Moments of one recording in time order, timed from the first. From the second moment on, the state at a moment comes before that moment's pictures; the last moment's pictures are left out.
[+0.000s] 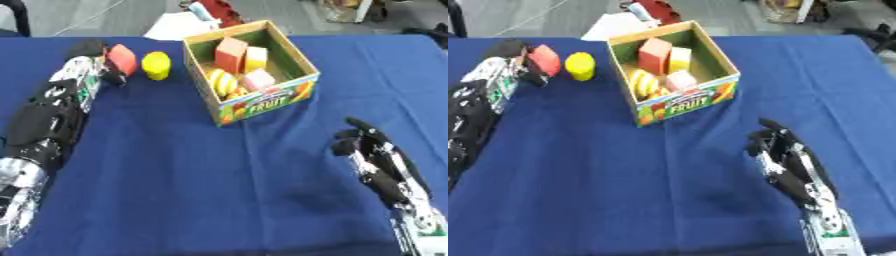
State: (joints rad) left arm -0.99 0.43 0.06 -0.61 -1.21 0.32 -0.13; right arm -0.23 -0.06 0.06 -1.50 0.03 -0.26 0.28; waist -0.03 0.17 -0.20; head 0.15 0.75
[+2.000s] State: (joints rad) left arm -1.05 0.20 -0.21 -0.86 -1.22 -0.16 -0.29; right arm -0.23 -0.05 0.07 -1.50 0.03 -0.26 0.29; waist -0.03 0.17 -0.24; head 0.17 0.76
